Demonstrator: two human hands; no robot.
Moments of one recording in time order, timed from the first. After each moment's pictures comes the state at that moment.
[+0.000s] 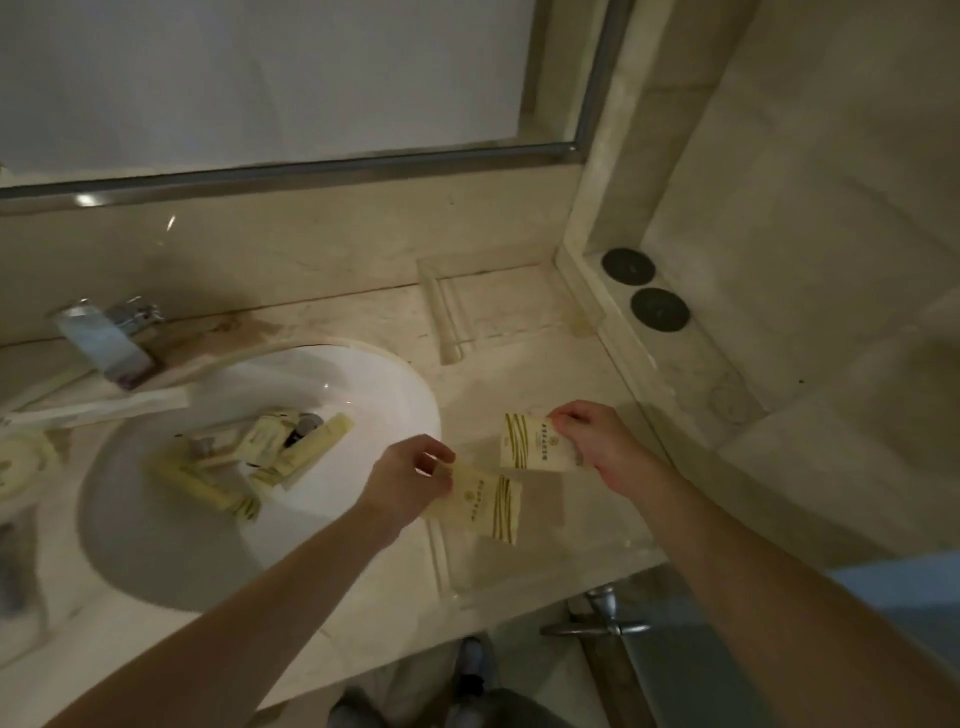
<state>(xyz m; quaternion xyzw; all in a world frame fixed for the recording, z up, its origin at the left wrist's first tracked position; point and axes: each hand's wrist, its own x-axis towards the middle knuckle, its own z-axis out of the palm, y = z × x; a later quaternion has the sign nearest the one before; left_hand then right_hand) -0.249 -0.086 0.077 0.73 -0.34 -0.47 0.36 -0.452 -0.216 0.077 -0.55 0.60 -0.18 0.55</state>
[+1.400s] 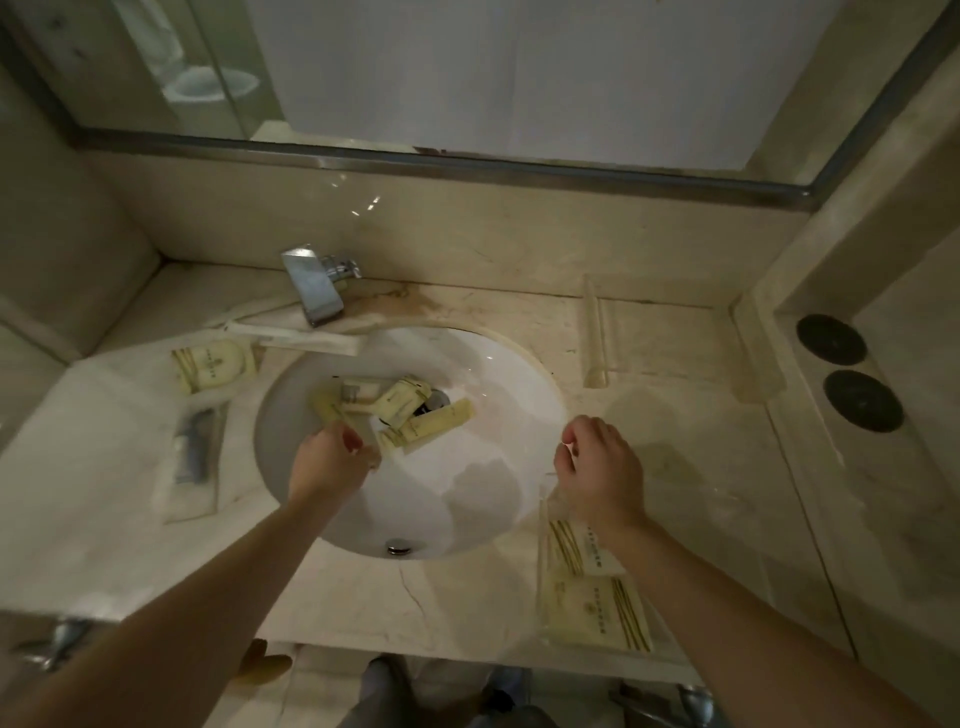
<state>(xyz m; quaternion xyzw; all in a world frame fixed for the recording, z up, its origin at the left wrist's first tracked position) -0.096 0.010 0.055 0.93 -0.20 -0.19 0.23 -0.329 -0.174 0.038 -0.89 0.39 -0.19 0.12</state>
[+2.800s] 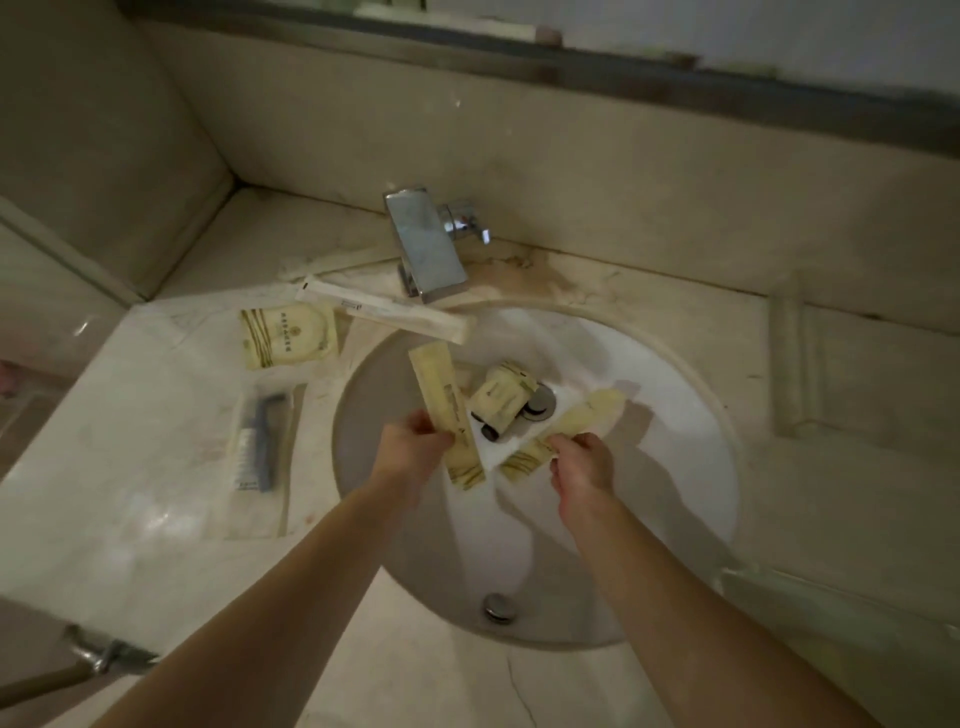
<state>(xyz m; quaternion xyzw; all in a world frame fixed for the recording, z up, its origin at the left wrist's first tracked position) -0.010 -0.012 -0.009 0.79 0.06 -0.38 0.49 -0.124 -0.143 -0.053 -0.40 0.63 -0.11 0.66</state>
